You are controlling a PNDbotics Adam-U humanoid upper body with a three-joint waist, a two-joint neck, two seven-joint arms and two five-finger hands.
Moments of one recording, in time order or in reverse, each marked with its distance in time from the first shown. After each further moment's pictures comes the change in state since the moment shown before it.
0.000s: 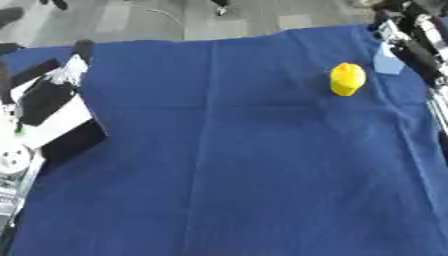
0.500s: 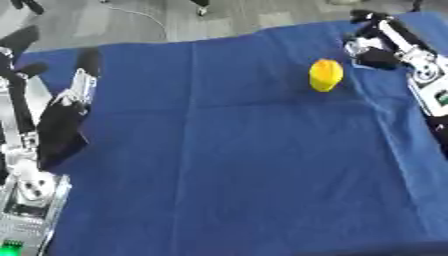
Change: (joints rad) left arm -0.012 -0.116 -0.077 0.000 0.021 -0.048 0.000; right arm -0.093 -0.053 0.052 0.298 0.379 -0.206 0.116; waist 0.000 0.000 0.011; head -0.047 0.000
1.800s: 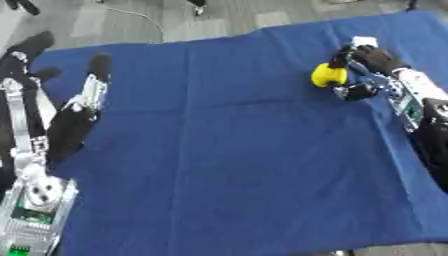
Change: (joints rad) left arm 0.001 -0.017 -0.016 0.000 -0.018 0.013 -0.027; right arm -0.010 0.055 0.007 0.073 0.420 -0.020 -0.264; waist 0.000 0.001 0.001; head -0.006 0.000
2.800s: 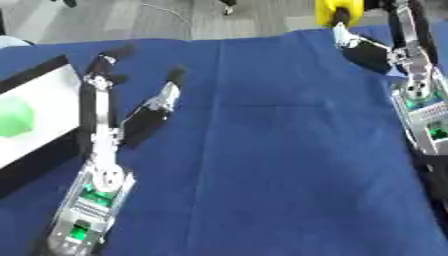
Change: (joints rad) left arm -0.047 -0.022 -0.096 0.124 -0.057 0.080 -0.014; right arm 0.161 0.269 0.093 -0.786 -0.758 0.270 0.014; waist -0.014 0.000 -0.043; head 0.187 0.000
